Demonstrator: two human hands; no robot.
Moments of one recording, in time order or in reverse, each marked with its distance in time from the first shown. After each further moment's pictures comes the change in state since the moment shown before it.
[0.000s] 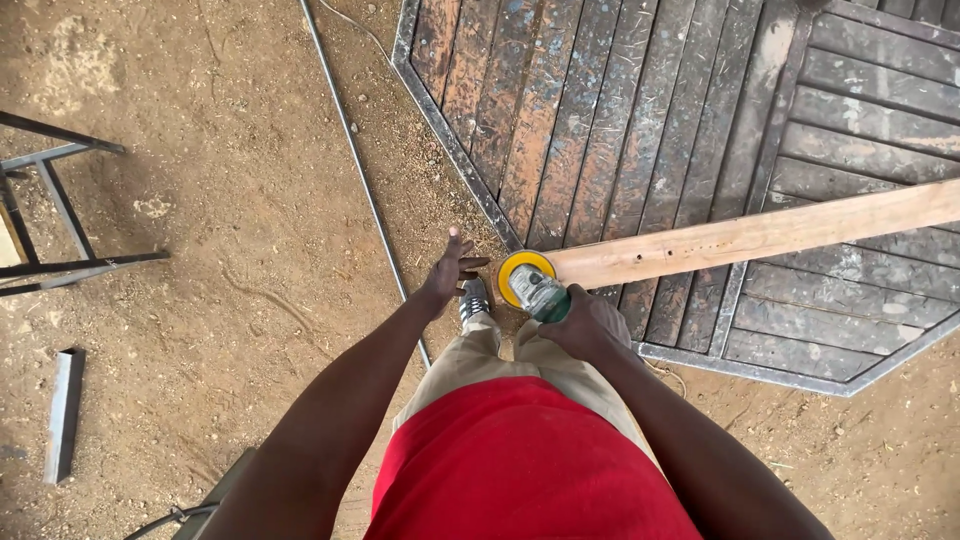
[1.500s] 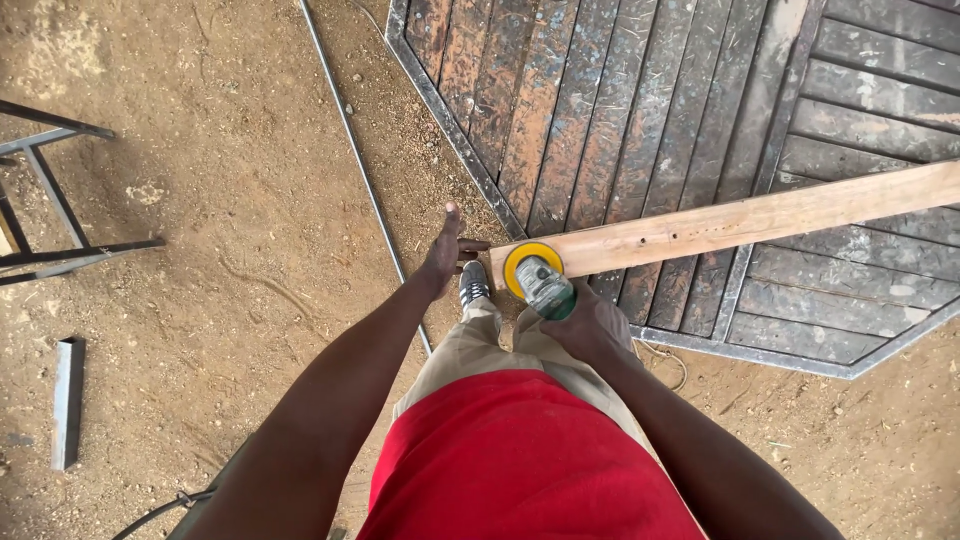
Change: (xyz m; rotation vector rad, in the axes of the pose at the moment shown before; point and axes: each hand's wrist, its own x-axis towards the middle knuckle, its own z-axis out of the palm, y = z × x) left_hand 0.024 -0.001 -0.005 0.023 0.044 -0.009; right_hand -0.004 0.010 0.021 0.058 0.001 0.082
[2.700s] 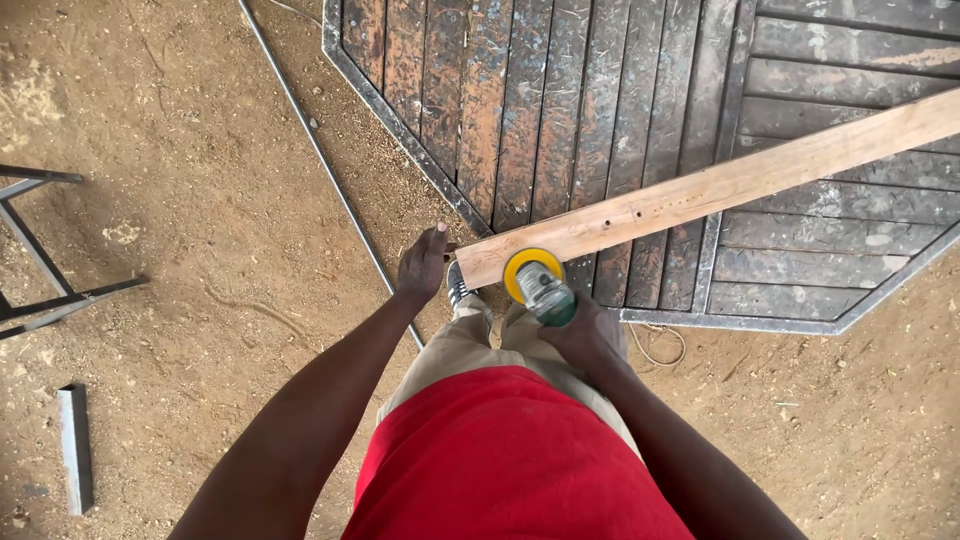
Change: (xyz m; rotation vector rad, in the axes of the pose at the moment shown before) left_hand 0.032 -0.019 0.005 0.538 0.254 0.186; right_hand -0.025 0.032 -0.005 0.249 0.073 0.156
